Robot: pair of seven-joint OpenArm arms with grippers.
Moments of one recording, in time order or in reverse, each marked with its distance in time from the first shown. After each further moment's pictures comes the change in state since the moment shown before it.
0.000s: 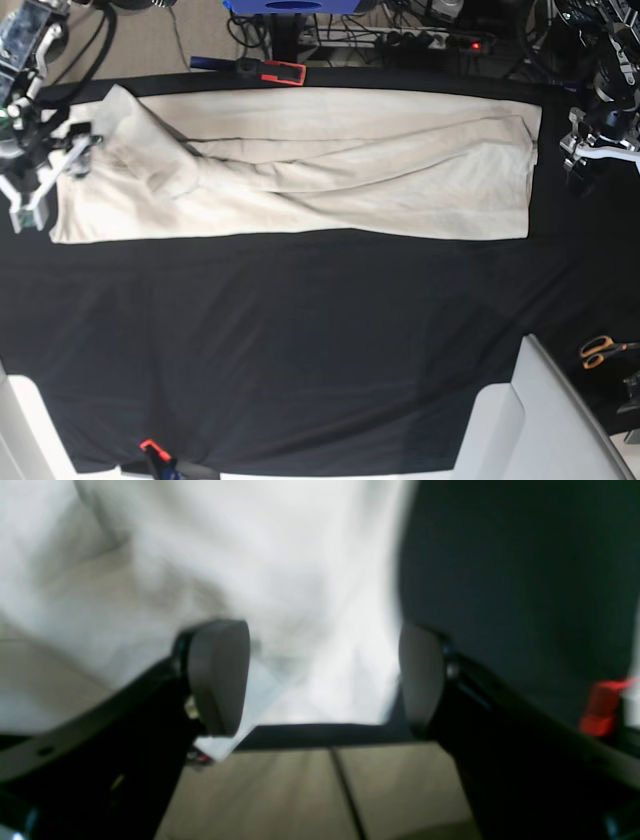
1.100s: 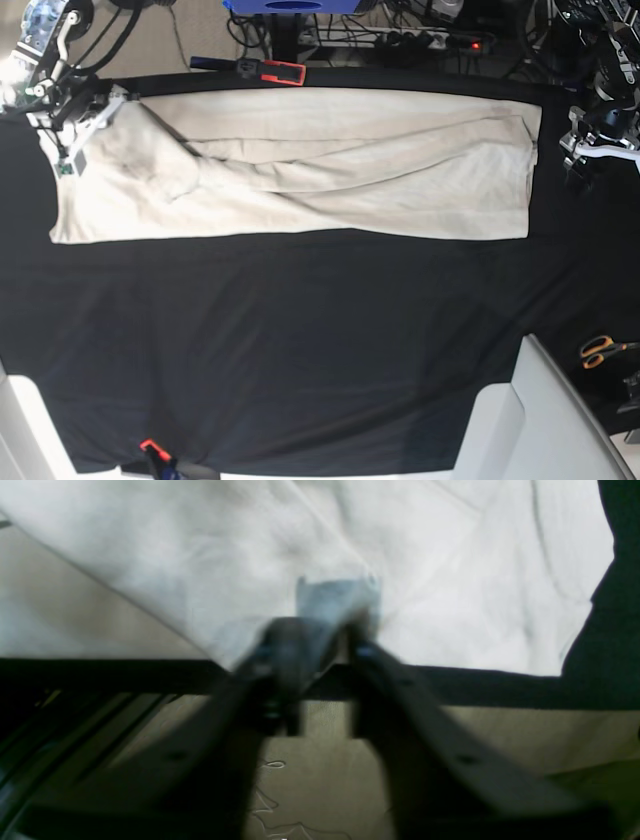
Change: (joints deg) left arm 0.3 0.0 0.0 0.0 0.0 0.0 0.0; right arm -1.8 -2.7 0.3 -13.7 3.2 0.0 -2.1
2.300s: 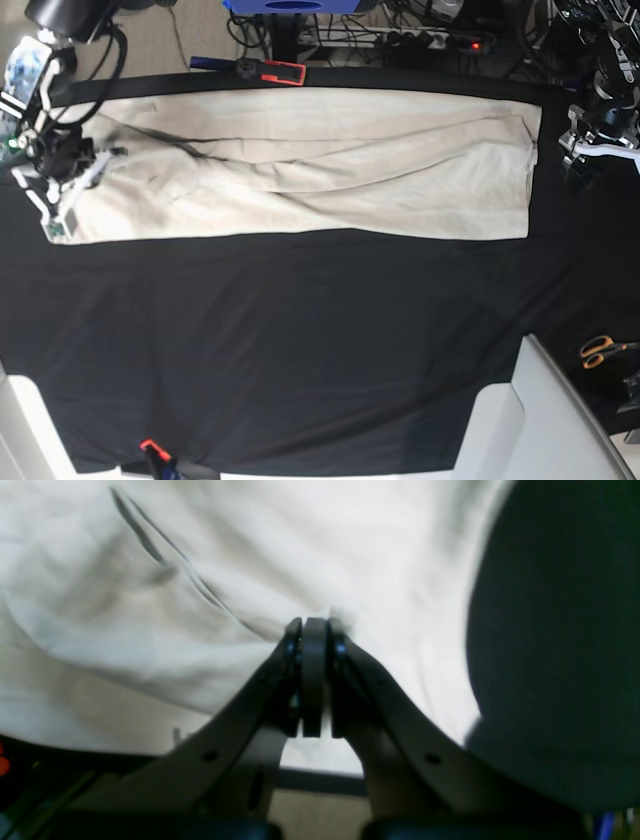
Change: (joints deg) left arm 0.1 0.2 0.0 0.0 0.0 -0.2 0.0; right arm 10.7 3.4 -0.5 -4.9 -0.2 4.6 2.6
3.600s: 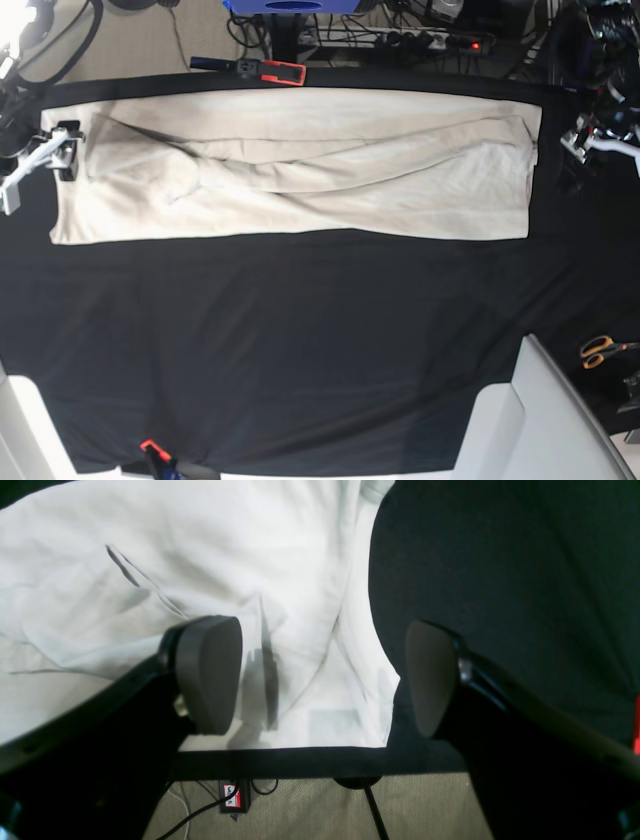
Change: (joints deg) left arm -5.4 -12.3 1.9 -27.7 -10.9 -15.7 0.0; right arm -9.8 0.3 9.4 12.2 8.0 0.1 8.5
